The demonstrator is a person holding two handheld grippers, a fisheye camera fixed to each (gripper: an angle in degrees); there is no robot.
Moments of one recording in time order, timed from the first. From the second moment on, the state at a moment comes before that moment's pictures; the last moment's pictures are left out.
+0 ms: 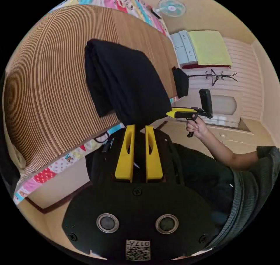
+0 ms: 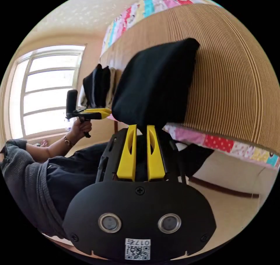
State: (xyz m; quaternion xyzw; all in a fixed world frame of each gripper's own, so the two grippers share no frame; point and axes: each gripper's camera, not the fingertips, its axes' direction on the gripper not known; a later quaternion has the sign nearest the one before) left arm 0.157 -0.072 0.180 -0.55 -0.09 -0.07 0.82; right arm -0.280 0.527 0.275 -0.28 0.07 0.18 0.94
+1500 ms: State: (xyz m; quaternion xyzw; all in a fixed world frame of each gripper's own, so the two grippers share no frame) left arm 0.066 -0.318 -0.109 -0.14 -0.37 -0.10 0.91; right arm -0.546 0.322 0.469 -0.26 -0.23 0.14 0.93
